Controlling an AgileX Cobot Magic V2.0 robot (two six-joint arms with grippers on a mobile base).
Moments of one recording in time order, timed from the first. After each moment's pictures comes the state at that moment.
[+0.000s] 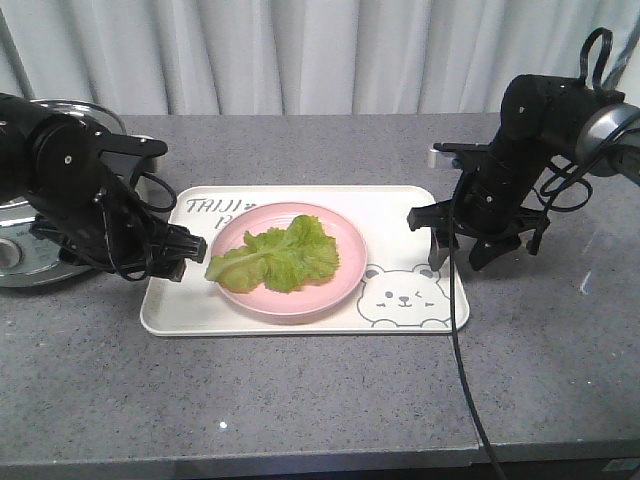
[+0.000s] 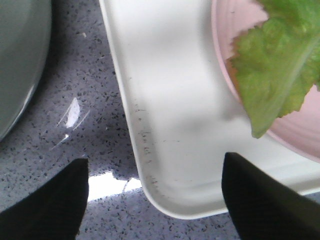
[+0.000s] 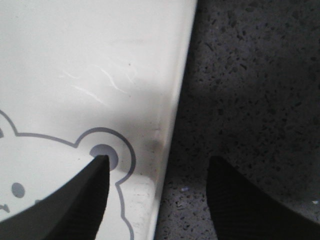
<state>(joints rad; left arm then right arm) -0.35 1.68 -1.33 0.10 0.95 -0.25 0.15 2.10 -1.79 0.18 1.24 -0.04</state>
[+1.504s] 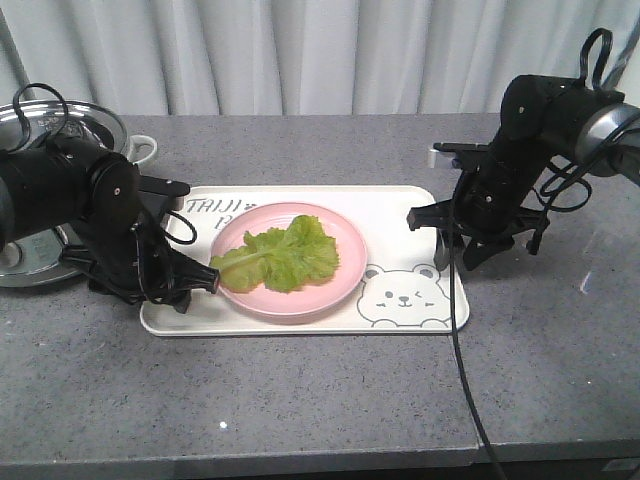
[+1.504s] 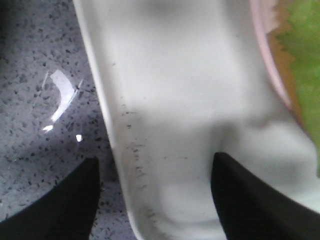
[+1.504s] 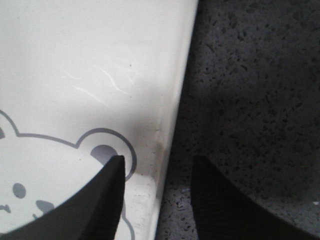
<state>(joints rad) -0.35 1.82 -1.33 0.10 0.93 -0.25 0.15 2.10 -1.79 0.18 1.23 -0.04</state>
